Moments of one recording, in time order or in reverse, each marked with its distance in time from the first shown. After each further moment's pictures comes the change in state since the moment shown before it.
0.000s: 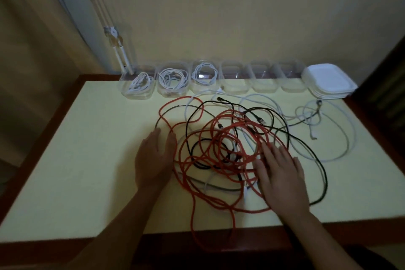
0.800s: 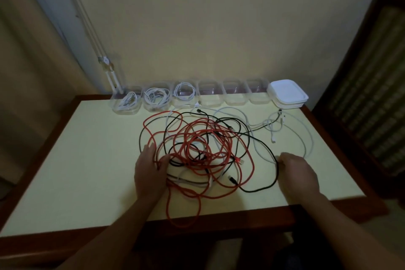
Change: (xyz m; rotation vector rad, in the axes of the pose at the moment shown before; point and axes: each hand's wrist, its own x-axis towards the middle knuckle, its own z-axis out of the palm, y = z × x) left_hand -0.051 0.028 0.010 0.014 -0.012 0.039; right_hand 0.001 0.107 -0.071 -0.089 0.096 0.126
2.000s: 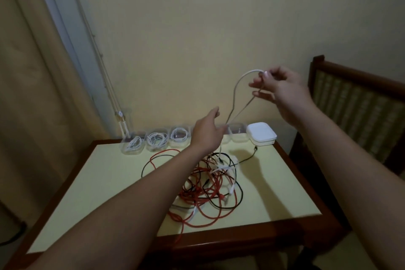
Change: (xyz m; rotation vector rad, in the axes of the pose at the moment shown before) left_hand -0.020 0.301 -0.083 -0.207 -0.235 0.431; right_hand 0.042 -0.104 -0.328 1.383 0.129 -0.204
